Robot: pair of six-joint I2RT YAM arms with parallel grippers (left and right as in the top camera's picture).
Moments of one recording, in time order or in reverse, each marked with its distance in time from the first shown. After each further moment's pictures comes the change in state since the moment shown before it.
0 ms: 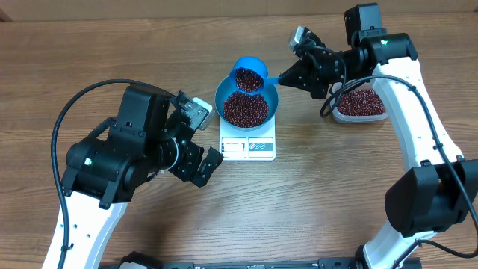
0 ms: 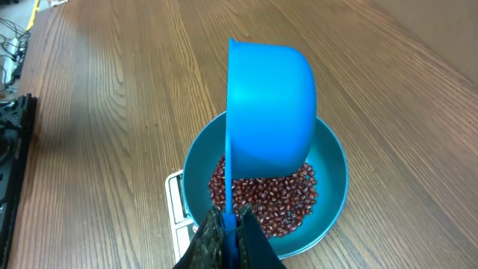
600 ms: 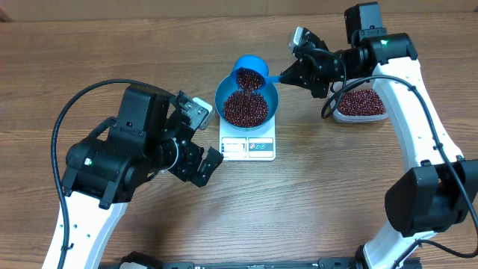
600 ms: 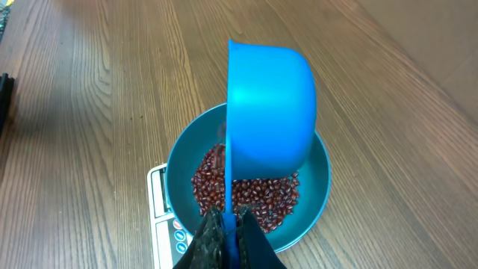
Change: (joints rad) left arm 0.000 0.000 0.000 0.000 0.000 0.000; right arm 0.000 0.000 0.000 0.026 0.026 -0.068
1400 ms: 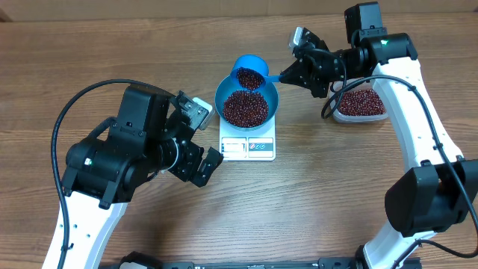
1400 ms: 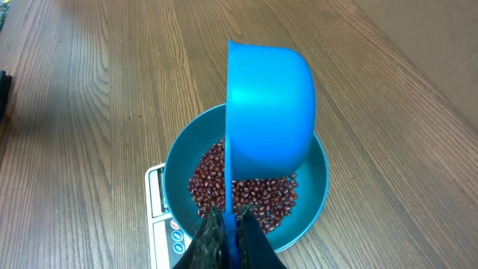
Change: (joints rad) left arm 0.000 0.000 0.000 0.000 0.000 0.000; right arm 0.000 0.000 0.000 0.003 0.000 -0.008
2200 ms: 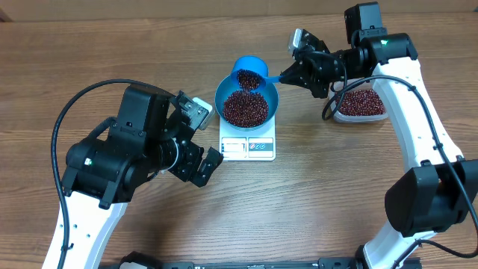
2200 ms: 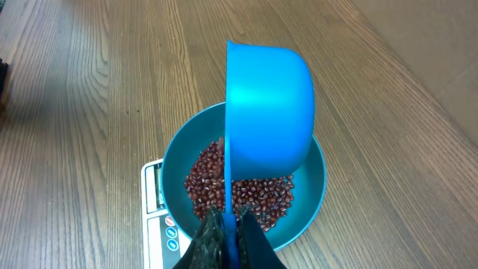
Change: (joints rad) left arm 0.000 0.000 0.000 0.000 0.000 0.000; right arm 0.000 0.000 0.000 -0.005 0.000 -0.053
